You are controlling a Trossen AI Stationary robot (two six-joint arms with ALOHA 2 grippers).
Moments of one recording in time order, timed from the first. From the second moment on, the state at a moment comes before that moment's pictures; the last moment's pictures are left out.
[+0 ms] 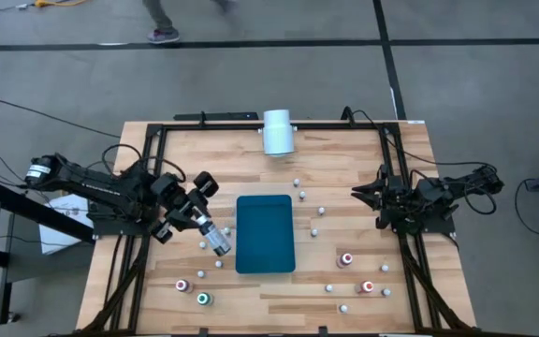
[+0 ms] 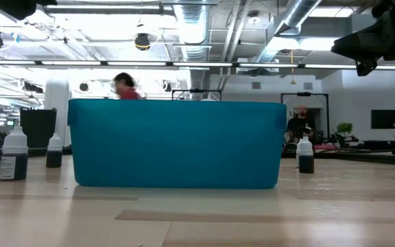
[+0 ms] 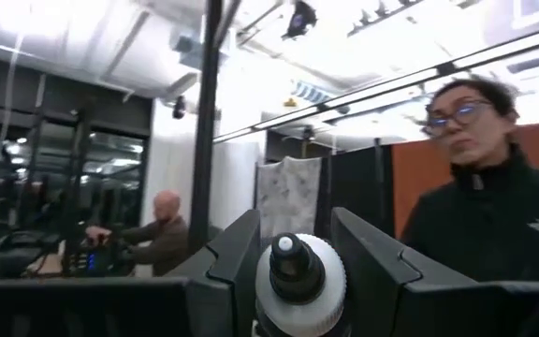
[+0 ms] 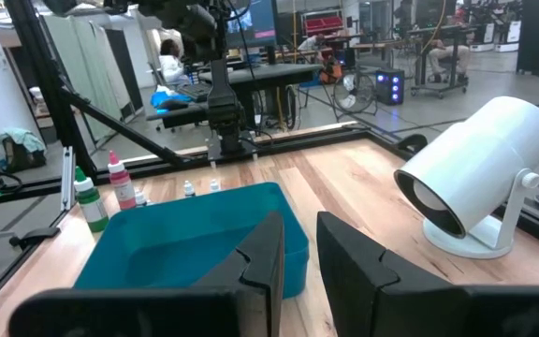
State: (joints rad) left arm -0.12 1.01 0.50 1.16 0.46 -0.33; right arm 0.34 0.03 0.18 -0.22 0.47 0.11
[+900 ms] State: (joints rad) left arm -0.12 1.01 0.53 0.67 0.25 -0.37; right arm 0.34 0.02 0.18 -0.22 0.47 0.10
